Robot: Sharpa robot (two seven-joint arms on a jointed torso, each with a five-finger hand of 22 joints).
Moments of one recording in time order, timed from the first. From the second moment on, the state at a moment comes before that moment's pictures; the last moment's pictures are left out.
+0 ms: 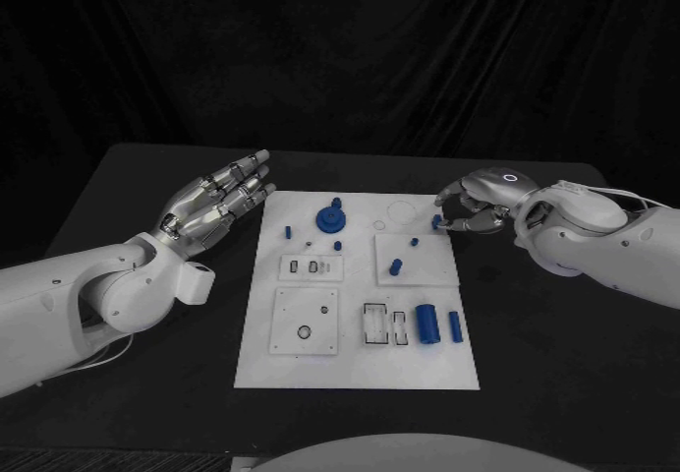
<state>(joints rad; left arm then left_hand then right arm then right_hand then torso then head) 1.28 -0.97 -0.21 1.57 -0.07 0.07 0.64 1.54 0.21 0.03 0.24 0.74 0.27 0.06 0.06 0.04 0.01 0.03 0.08 0.02 0.00 0.06 0.00 0.00 0.16 0.00 0.17 0.01 0.00 1.32 -0.98 -0.21 1.43 -1.62 -0.40 -0.05 1.29 -0.13 0.14 0.28 0.23 0.79 0.05 0.16 0.36 1.47 -0.05 1.57 1.31 1.46 -0.10 1.57 1.31 0.03 1.47 0.02 1.51 1.31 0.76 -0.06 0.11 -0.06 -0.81</state>
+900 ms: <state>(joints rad) 1.28 -0.97 -0.21 1.57 -0.07 0.07 0.64 1.54 0.21 0.04 0.24 0.74 0.27 0.06 0.06 0.04 0.01 0.03 0.08 0.02 0.00 0.06 0.00 0.00 0.16 0.00 0.17 0.01 0.00 1.30 -0.95 -0.21 1.41 -1.62 -0.40 -0.08 1.32 -0.12 0.14 0.26 0.32 0.80 0.05 0.26 0.45 1.47 -0.04 1.57 1.31 1.47 -0.09 1.57 1.31 0.03 1.46 0.02 1.50 1.31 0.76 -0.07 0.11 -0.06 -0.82</state>
